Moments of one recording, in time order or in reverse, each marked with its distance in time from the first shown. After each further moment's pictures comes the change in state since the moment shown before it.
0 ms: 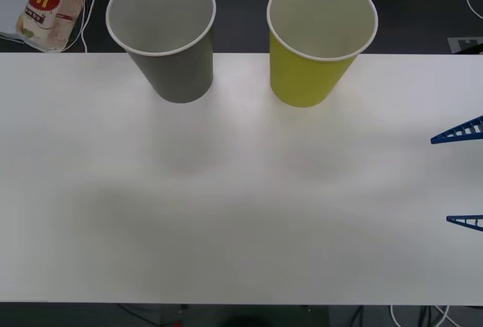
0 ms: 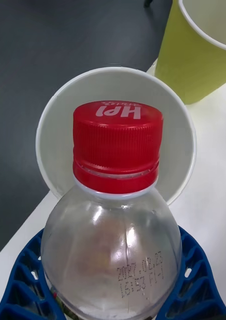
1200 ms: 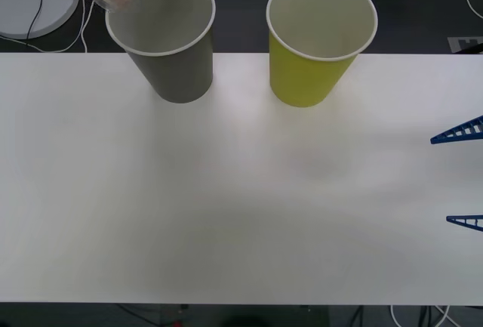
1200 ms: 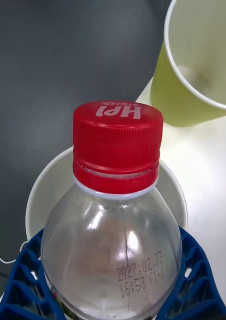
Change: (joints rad) right arm 0.000 0.000 0.000 0.000 0.000 0.000 0.000; left arm -0.455 -0.300 -0.304 0.493 -0.100 0.027 -0.037
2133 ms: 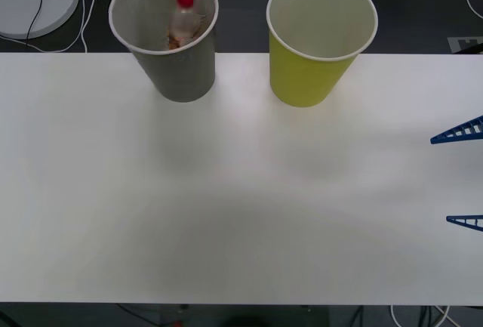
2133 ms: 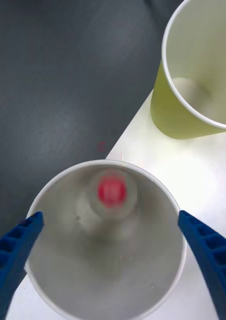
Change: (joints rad) right arm 0.000 0.000 0.000 0.000 0.000 0.000 0.000; left arm -0.017 -0.051 0.000 0.035 -0.027 0.040 0.003
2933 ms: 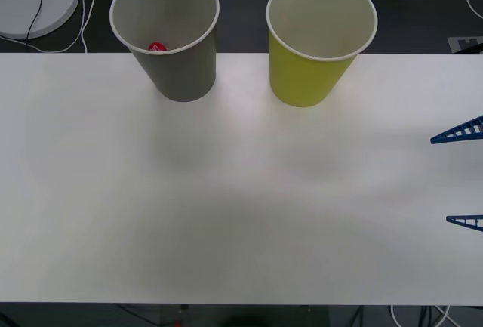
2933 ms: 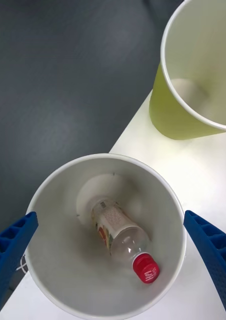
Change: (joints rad) right arm 0.000 0.000 0.000 0.000 0.000 0.000 0.000; left arm 0.005 0.009 0.000 -0.003 0.018 -0.001 -0.003
